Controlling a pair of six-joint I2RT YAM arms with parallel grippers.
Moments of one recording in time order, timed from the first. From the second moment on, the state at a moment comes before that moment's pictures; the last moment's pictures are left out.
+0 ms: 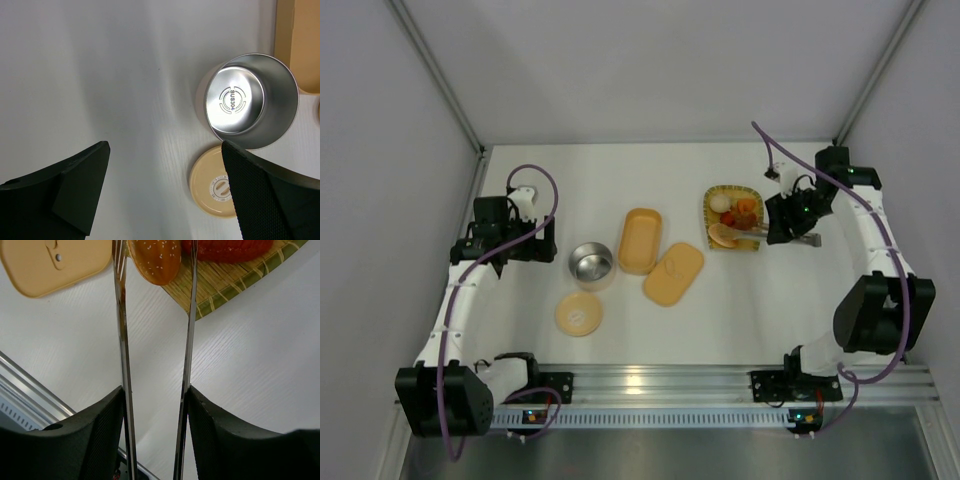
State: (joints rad) left arm 0.03 1.10 0.95 -0.67 0.19 0.10; right arm -0.07 1.51 1.42 -1.17 -0.48 -0.61
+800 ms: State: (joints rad) left arm 0.03 1.10 0.95 -0.67 0.18 0.10; right arm -0.07 1.51 1.42 -1.20 -0.54 -0.64
